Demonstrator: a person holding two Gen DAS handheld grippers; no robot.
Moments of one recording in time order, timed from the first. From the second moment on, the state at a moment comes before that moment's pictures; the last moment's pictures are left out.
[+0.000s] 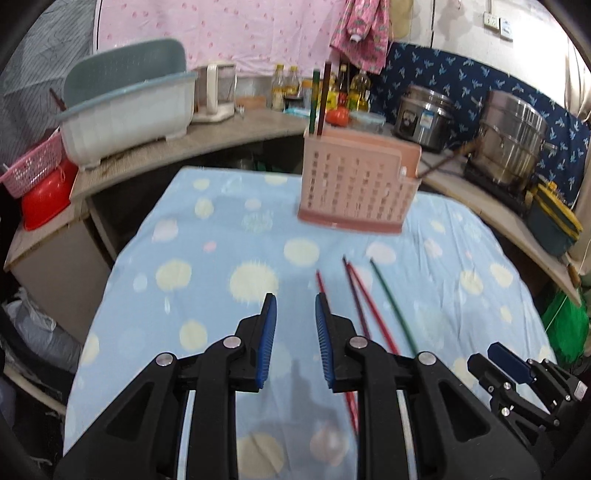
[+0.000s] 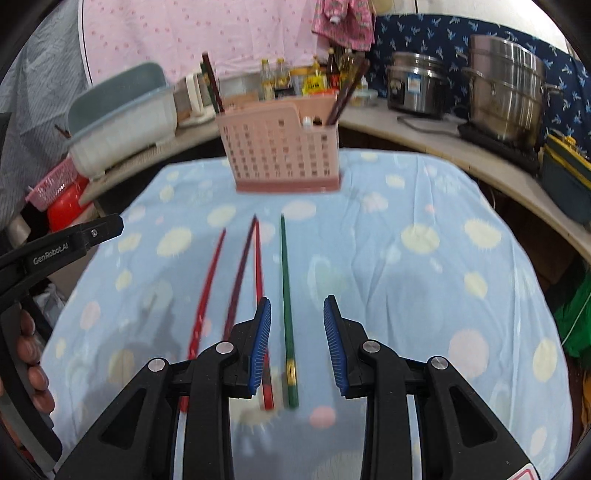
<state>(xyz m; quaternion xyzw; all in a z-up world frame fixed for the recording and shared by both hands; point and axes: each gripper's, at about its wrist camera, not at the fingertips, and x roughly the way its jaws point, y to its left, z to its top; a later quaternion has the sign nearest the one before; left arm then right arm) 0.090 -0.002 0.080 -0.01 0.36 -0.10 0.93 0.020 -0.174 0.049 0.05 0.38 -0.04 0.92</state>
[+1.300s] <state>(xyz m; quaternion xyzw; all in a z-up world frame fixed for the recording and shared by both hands) 0.026 -0.039 -0.004 0.01 0.44 -0.15 0.89 0.018 -0.176 0.000 0.06 0.44 -0.04 0.90</state>
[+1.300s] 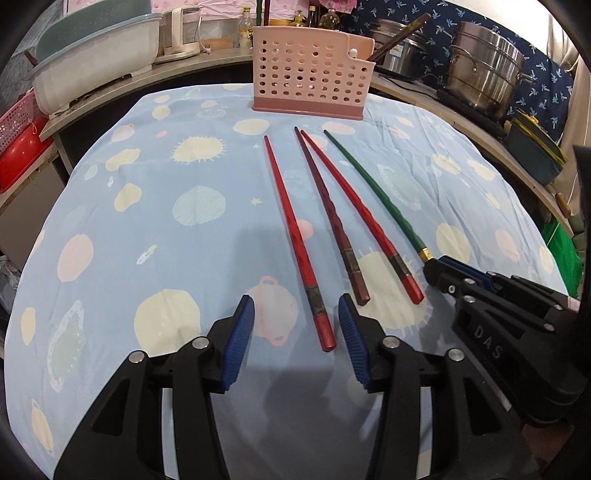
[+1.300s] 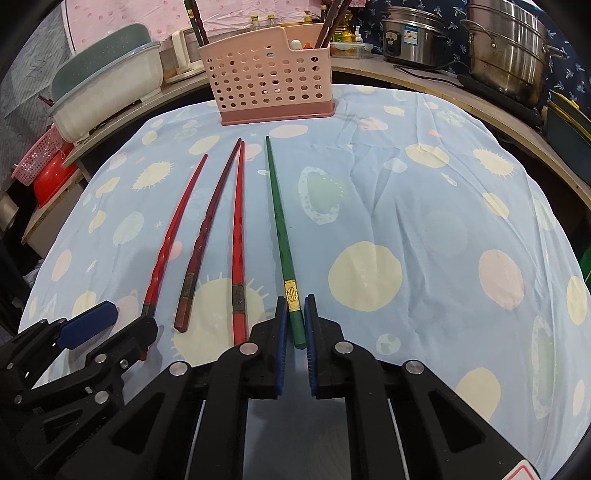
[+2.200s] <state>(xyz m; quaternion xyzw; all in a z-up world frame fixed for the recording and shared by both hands) 0.015 0.005 0.043 -0.02 0.41 -0.16 0.90 -0.026 -0.184 0.044 0.08 0.39 -0.03 0.92</state>
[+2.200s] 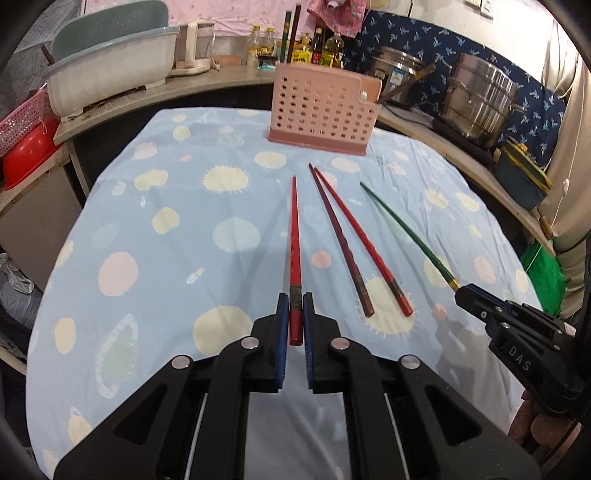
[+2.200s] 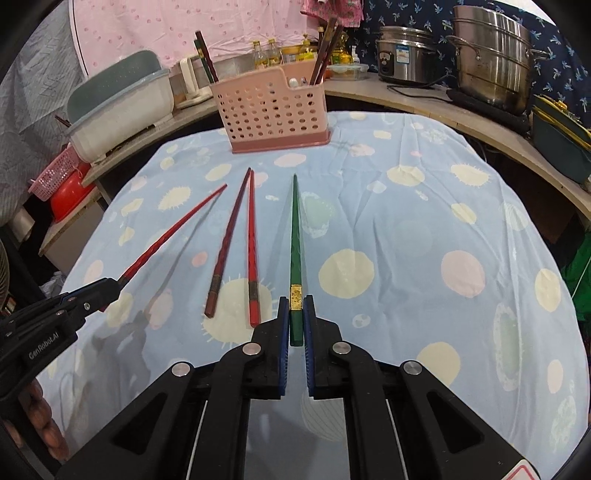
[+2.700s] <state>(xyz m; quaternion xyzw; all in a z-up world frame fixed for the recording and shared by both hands) 0.030 0.017 0.134 -0.05 0.34 -0.16 0.92 -0.018 -0.194 0.133 0.09 0.31 -0.02 0.95</state>
